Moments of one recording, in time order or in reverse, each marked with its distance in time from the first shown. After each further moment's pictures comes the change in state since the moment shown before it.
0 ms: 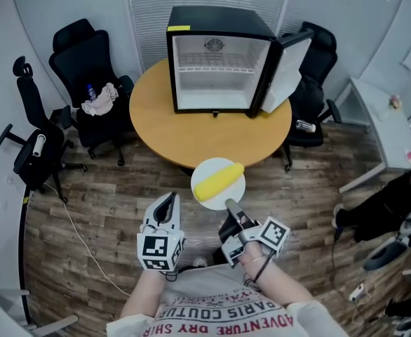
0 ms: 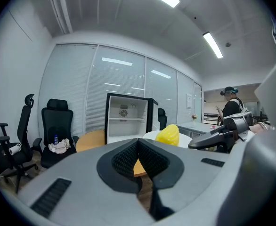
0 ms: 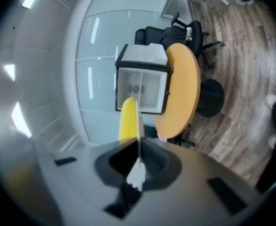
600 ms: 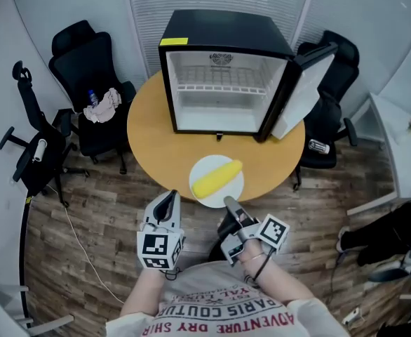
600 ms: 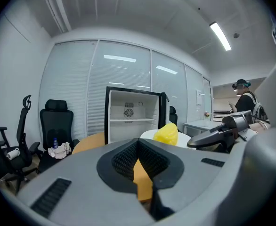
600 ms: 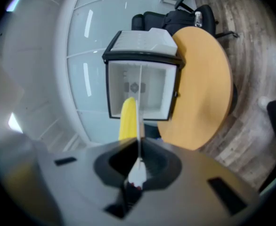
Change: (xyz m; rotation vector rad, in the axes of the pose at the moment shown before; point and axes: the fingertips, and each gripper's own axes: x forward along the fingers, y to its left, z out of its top) left arm 0.146 0.033 0.016 0.011 0.013 0.079; right arm 0.127 0.000 0.101 0.009 0.100 0.023
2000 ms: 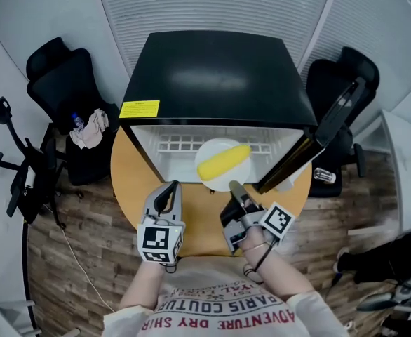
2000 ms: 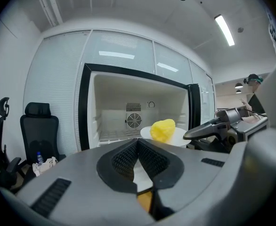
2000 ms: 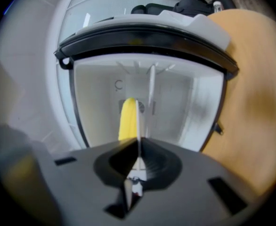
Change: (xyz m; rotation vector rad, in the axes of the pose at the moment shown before) left arm 0.261 0.063 0.068 0.041 -0.002 -0.027; right arm 0.208 0.043 0.199 0.044 -0.085 0.008
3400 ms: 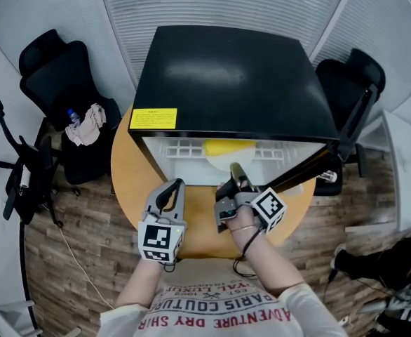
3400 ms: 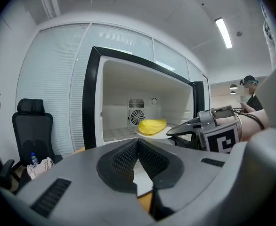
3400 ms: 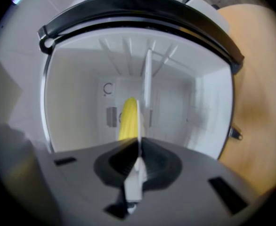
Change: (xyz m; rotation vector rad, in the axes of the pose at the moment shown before) left arm 0.022 0.033 -0.008 0.005 0.027 -0.071; right arm 0.078 -0.010 0.018 0.028 -0.221 -0.057
